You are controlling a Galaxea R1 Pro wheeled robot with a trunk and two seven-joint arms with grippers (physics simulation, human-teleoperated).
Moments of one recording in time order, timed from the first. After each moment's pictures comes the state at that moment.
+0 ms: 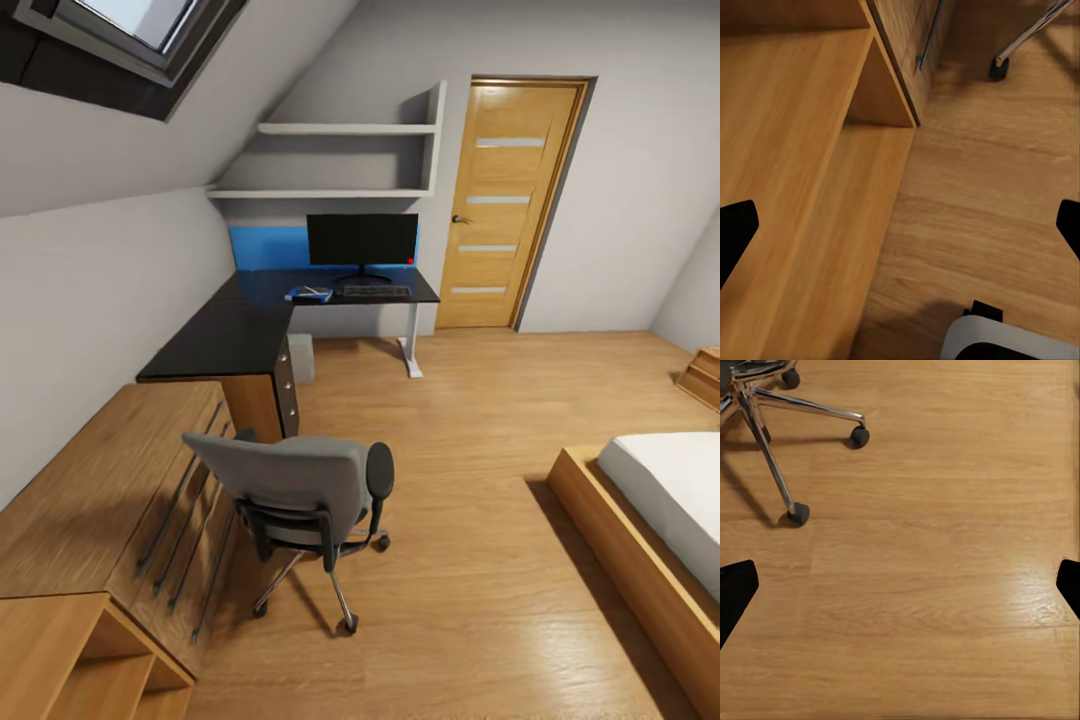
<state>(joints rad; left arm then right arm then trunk) -0.09 -0.01 -0.61 -0.05 0.68 -0.81 0.39 -0.20 0.07 0.53 0.00 -0.34 -0.89 -0.22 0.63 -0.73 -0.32</state>
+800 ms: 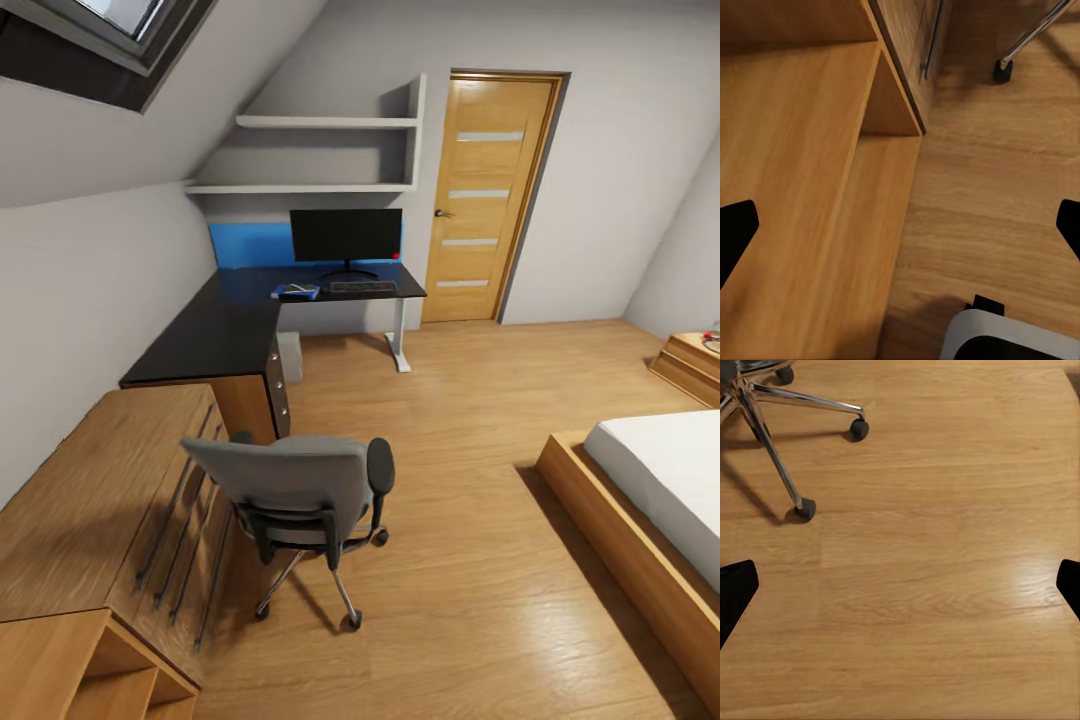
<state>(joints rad) -0.09 -0.01 -0.61 -0.06 0.68 -0.81 0.39 -0.20 0.07 0.53 0.00 -0.34 -0.89 -0.22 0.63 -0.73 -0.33</state>
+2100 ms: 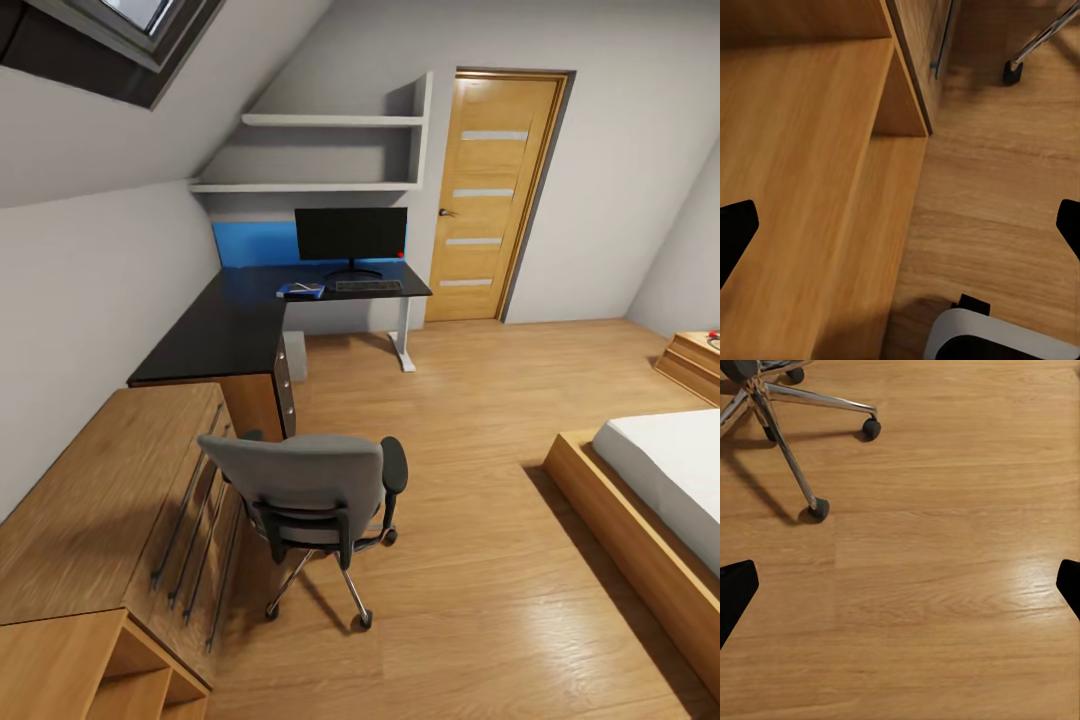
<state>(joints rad) -0.09 -0.03 -0.60 -0.06 0.69 -0.81 0.39 -0.20 0.07 0.53 0.00 -0.34 -0.89 -0.22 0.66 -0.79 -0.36</state>
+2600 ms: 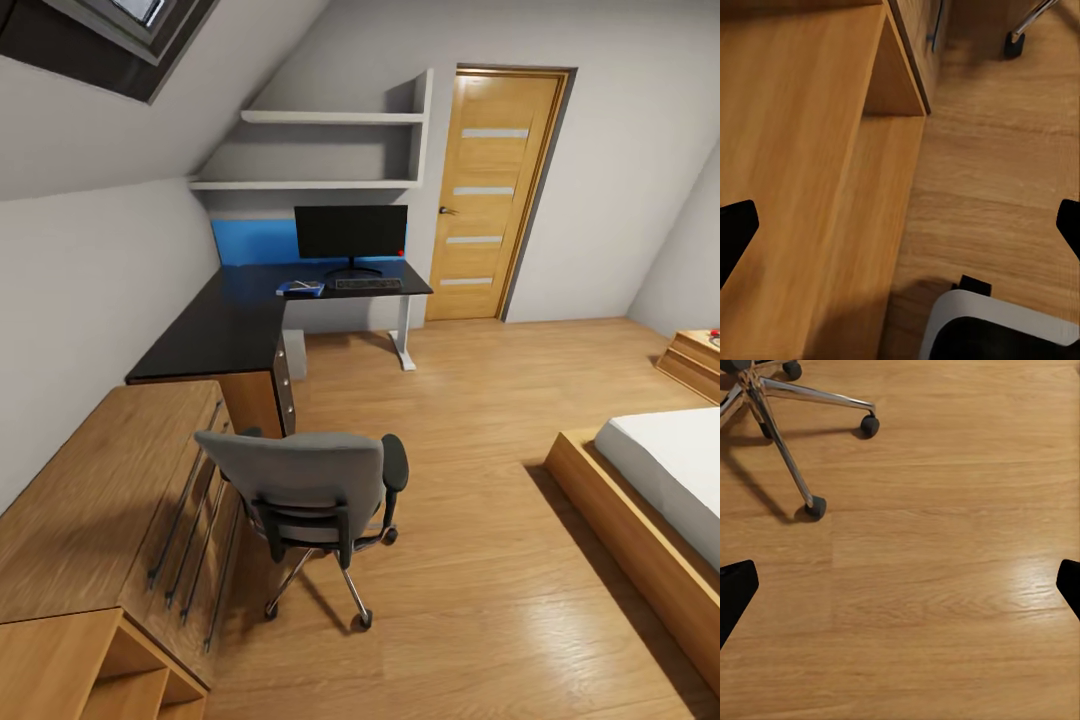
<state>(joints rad) -0.09 -0.03 -0.61 -0.06 0.69 -0.76 0.39 -0.20 0.07 0.53 0.00 -0.34 -0.89 -0.22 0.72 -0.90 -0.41</state>
